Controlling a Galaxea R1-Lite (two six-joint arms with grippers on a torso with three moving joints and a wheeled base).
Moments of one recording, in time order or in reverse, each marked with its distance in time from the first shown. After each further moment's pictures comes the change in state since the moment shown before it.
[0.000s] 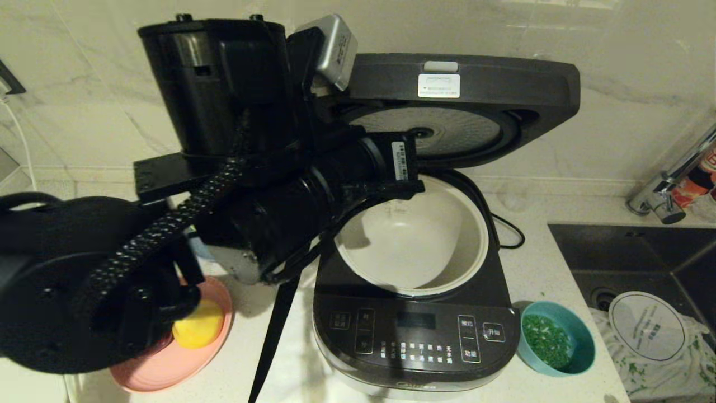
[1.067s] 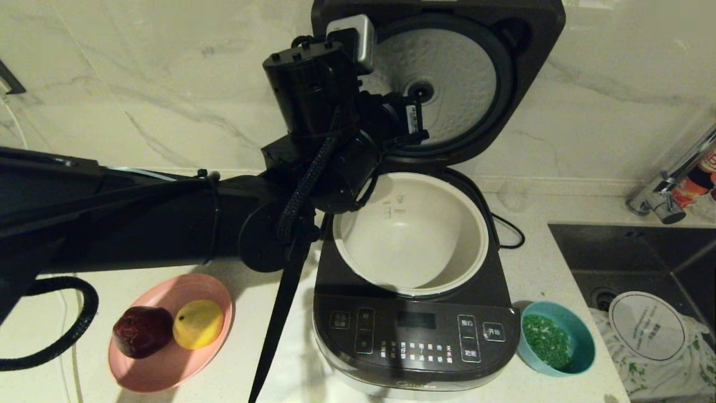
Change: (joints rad) left arm 0.131 0.298 -0.314 -0.194 0.038 0.110; right arm 0.000 0.000 0.000 0.000 0.000 0.000
